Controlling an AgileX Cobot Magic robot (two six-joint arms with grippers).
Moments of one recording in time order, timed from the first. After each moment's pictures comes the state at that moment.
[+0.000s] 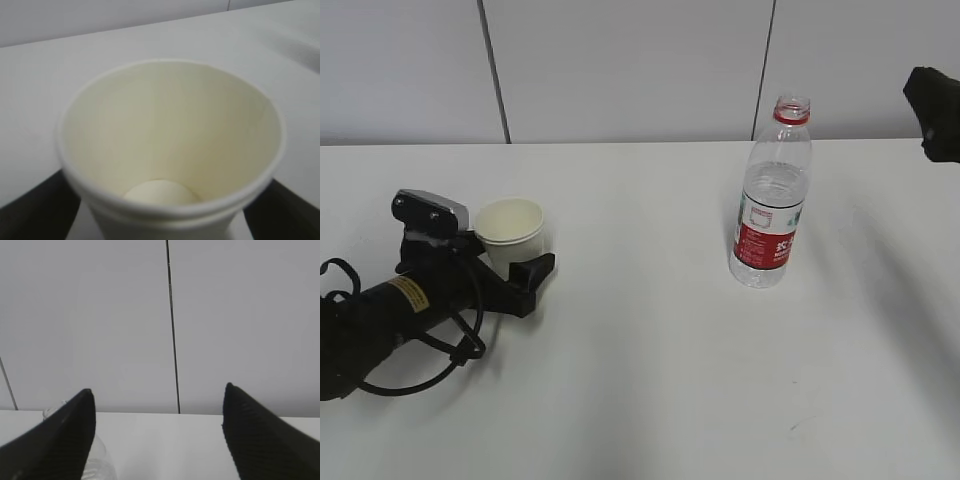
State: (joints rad) left arm -0.24 2.16 -0.68 0.34 -1.14 -0.14; right arm 0.06 1.29 -0.45 -0.08 -0.78 0.09
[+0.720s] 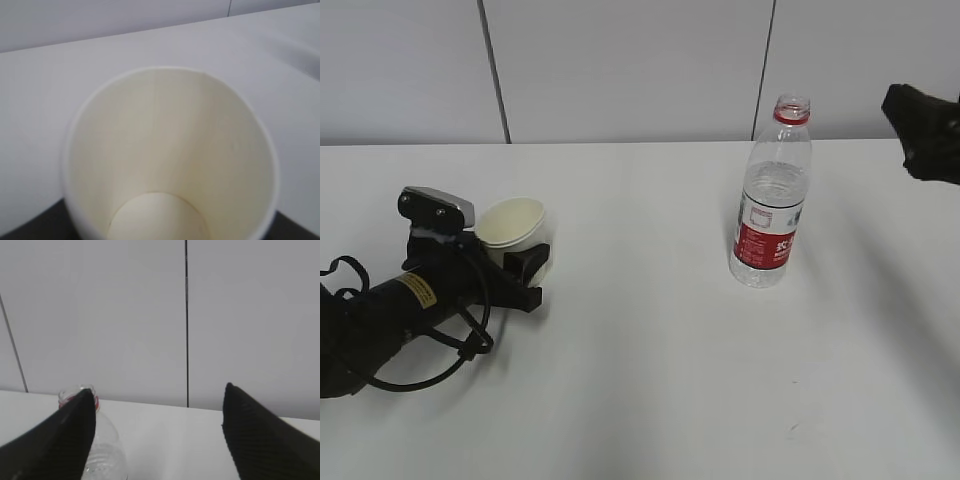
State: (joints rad) left arm -0.27 2.18 -0.71 0.31 -1.14 -0.14; right arm 0.06 1.31 -0.45 -0.16 -0.79 0.09
